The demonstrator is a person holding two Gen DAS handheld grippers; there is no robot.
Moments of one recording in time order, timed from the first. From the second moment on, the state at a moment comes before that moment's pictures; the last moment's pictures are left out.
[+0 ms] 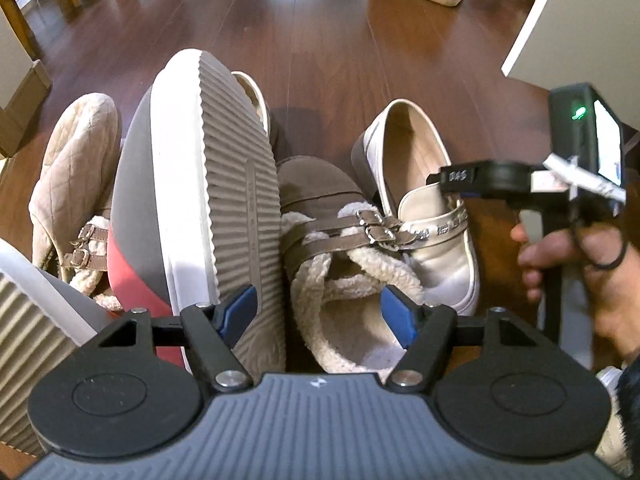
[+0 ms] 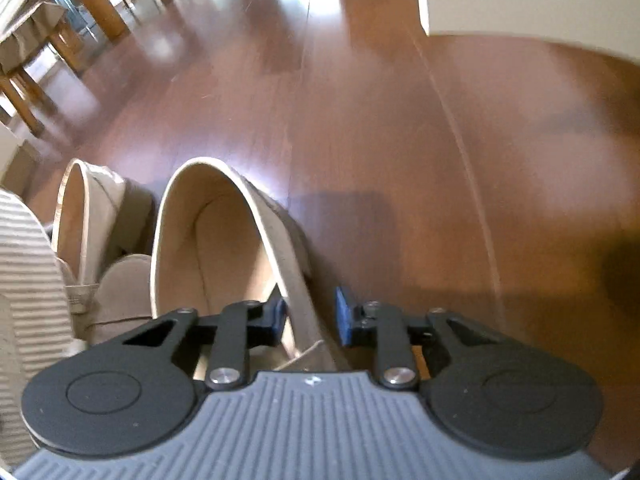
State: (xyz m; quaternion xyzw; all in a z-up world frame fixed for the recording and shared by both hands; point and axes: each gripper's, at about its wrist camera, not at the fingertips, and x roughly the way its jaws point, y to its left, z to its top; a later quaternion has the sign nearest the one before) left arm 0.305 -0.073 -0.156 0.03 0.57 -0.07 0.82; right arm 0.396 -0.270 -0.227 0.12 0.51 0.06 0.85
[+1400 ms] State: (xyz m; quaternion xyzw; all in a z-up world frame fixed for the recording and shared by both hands) left arm 0.304 -0.193 -0.160 0.10 0.54 -0.20 0.81; right arm 0.232 -0.490 -0.234 -0.05 0.56 -0.06 0.83
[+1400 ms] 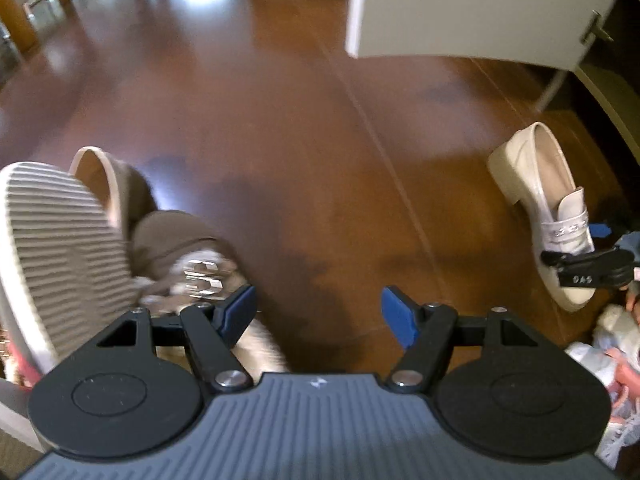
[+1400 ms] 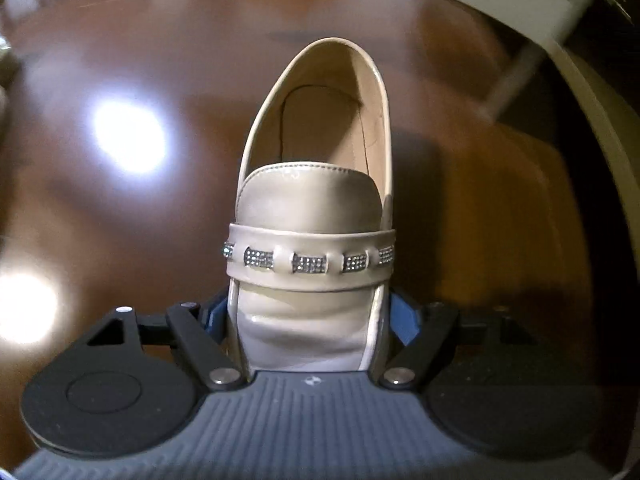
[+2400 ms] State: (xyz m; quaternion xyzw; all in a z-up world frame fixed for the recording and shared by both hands) left arm 0.127 -0.022 -0.099 0.18 0.59 -0.09 0.78; right arm 0.060 -0.235 -0.153 0.02 0.50 0.09 0.86
